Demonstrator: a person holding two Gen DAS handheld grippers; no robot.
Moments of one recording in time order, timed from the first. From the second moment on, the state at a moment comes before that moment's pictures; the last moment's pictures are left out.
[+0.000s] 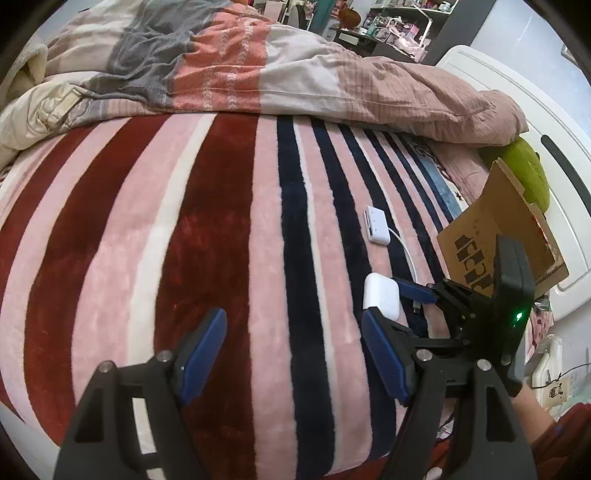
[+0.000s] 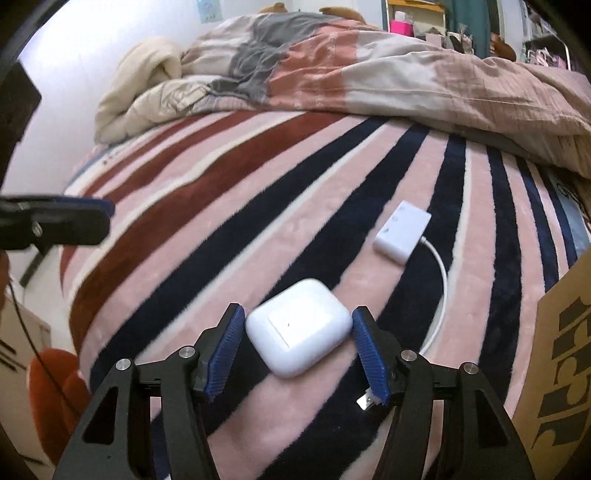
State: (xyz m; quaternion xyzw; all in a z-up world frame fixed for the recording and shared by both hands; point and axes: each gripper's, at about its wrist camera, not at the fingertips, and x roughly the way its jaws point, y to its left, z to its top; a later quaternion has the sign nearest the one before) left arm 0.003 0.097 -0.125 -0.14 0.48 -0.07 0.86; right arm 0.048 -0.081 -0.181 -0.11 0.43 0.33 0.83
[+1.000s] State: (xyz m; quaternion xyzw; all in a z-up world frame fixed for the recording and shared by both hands) left arm 0.064 -0.085 -0.009 -0.09 0.44 -0.30 0.84; right arm 0.017 -0.178 -0.019 -0.15 0.25 0.38 0.88
